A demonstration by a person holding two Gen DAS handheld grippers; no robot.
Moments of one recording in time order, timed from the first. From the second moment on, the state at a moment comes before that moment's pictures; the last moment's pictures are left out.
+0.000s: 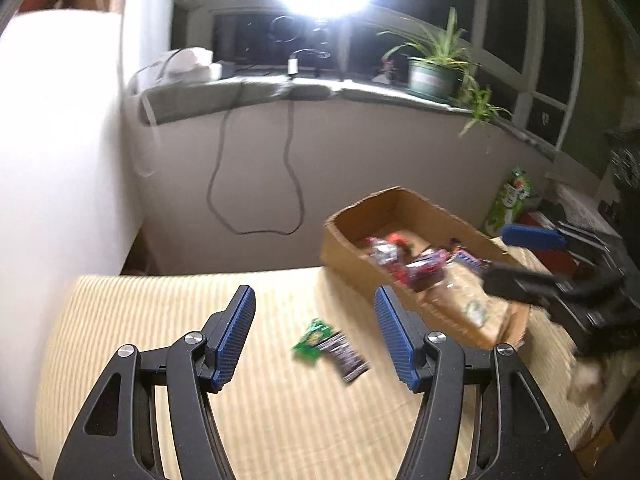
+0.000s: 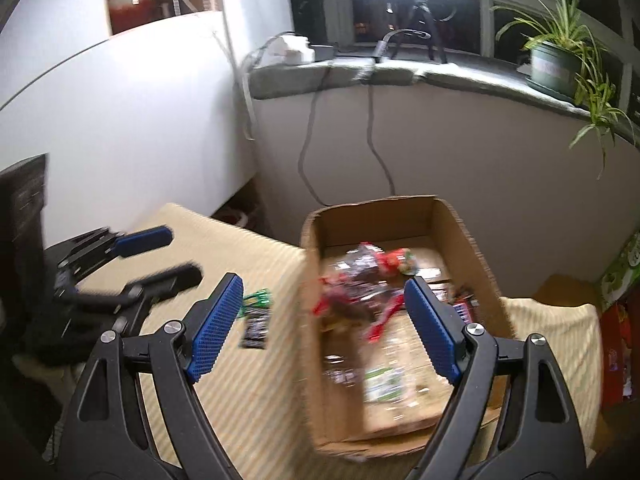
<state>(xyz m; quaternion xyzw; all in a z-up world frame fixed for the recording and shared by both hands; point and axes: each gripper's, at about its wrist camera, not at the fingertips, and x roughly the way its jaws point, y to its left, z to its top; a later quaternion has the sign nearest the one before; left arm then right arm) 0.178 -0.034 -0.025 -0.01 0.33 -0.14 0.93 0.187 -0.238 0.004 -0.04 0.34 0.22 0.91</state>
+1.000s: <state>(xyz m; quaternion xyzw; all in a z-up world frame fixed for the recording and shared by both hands) 0.225 -0.023 -0.108 0.04 0.42 -0.26 0.87 0.195 -0.134 -0.114 -0.04 0.44 0.15 0.88</state>
